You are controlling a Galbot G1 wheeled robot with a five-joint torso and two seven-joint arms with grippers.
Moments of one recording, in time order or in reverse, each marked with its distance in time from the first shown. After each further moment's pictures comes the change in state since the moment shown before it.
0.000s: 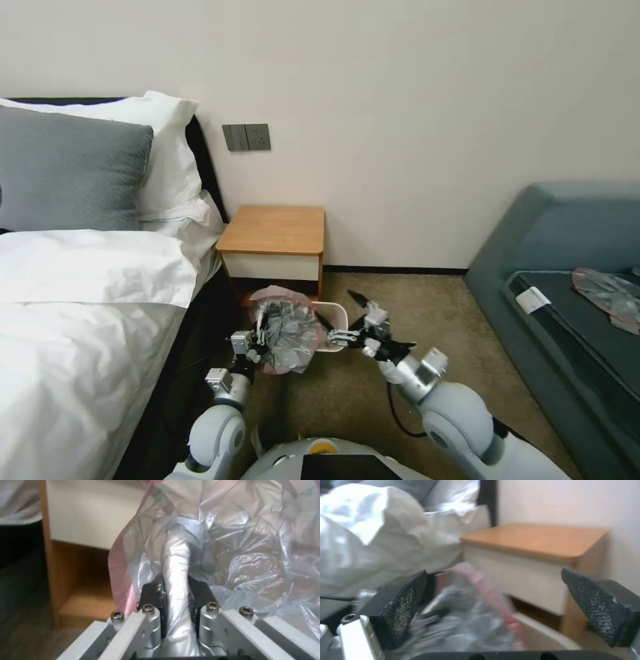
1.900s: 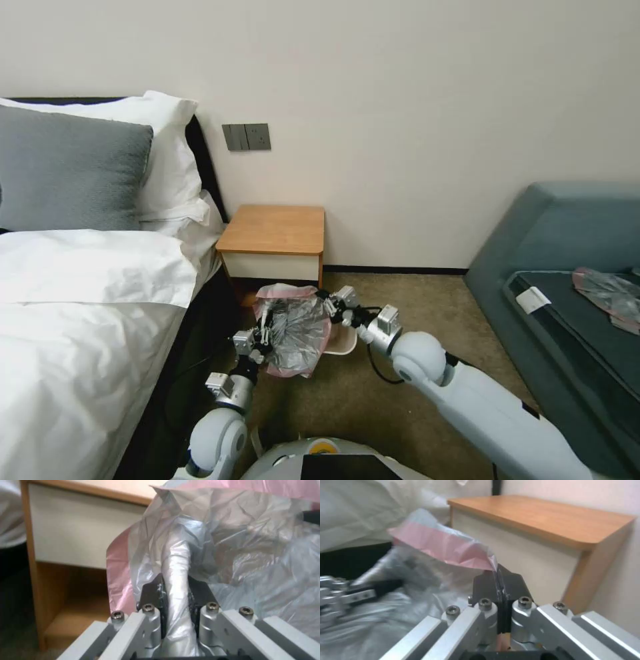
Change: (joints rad) left arm 0.023 -0.015 -0.006 -0.014 0.059 -0.065 0.074; right arm 0.413 -0.050 -0.214 -0.267 0.020 -0.070 -0.006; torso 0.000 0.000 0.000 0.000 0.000
